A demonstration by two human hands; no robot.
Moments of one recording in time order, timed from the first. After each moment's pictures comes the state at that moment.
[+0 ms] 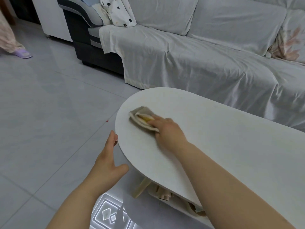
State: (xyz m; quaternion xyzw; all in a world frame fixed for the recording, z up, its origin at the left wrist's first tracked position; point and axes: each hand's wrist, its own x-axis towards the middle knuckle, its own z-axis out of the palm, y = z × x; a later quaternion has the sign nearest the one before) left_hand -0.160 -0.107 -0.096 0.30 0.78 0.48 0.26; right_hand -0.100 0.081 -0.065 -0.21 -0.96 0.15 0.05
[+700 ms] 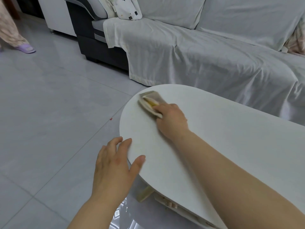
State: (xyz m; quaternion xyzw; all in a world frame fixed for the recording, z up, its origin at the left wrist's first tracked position) left_hand -0.157 -0.083 -0.107 0.30 0.89 0.34 0.04; right_hand -0.152 0.103 -0.078 -0.24 -0.95 0.16 0.14
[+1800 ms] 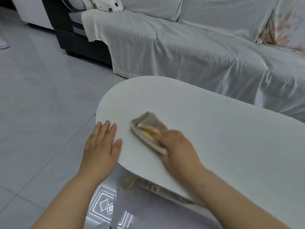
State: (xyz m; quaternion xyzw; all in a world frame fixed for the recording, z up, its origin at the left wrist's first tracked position) left_hand -0.154 -0.068 -0.112 0.35 0.87 0.33 0.07; right_hand -0.010 0.058 -0.067 -0.20 -0.95 0.17 0.14
